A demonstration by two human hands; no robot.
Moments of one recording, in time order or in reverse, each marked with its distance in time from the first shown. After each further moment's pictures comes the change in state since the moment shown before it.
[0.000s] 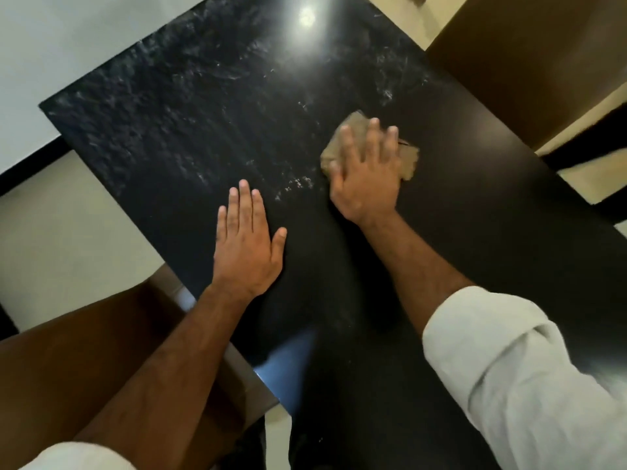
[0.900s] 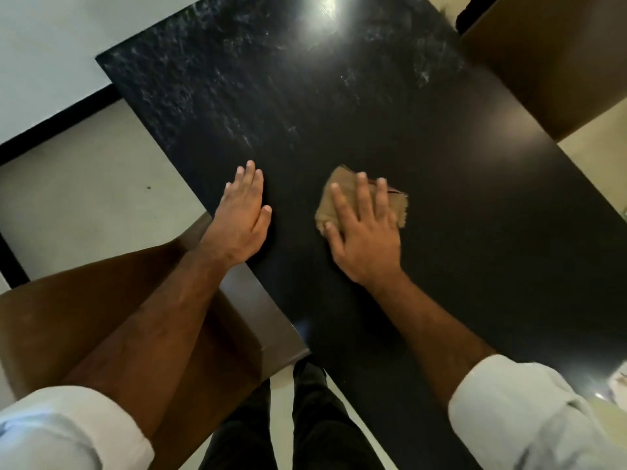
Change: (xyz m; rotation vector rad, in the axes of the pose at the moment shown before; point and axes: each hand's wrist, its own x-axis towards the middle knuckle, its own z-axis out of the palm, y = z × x) left_hand -0.037 -0.078 -0.036 -0.323 -0.115 0.060; right_hand -0.159 -0.037 0.005 -0.007 -0.181 -0.174
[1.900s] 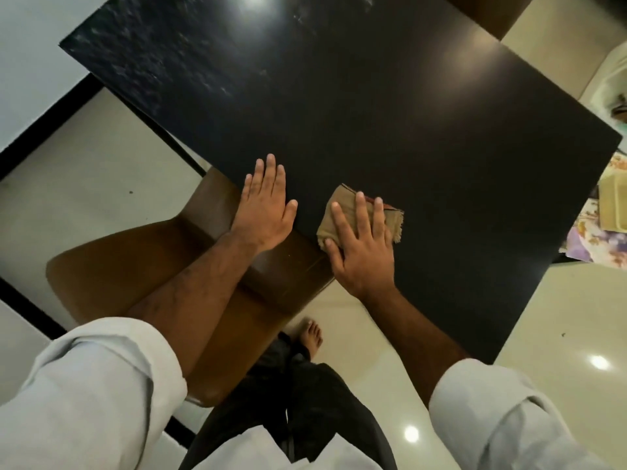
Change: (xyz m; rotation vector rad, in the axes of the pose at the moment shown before) left_hand -0.089 0.002 0.048 0.306 -0.168 0.221; right_hand -0.200 -0.071 0.054 0.085 0.023 0.262
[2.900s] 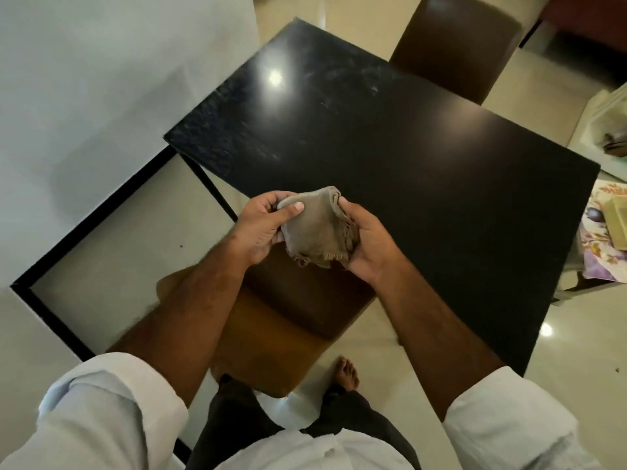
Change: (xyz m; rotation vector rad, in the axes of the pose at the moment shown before) left_hand -0.104 -0.037 -0.139 -1.434 0.046 -0.126; right_hand 0.004 -0.134 -0.150 2.072 -0.416 0.439
